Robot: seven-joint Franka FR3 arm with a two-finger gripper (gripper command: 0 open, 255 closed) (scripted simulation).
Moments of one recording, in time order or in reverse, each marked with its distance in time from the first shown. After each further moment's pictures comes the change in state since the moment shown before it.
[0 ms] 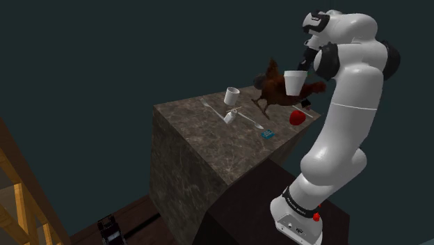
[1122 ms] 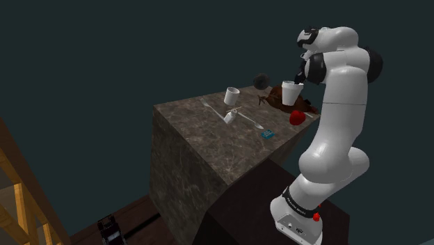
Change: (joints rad) arm -0.100 0.154 0.021 0.019 0.091 0.098 -0.088
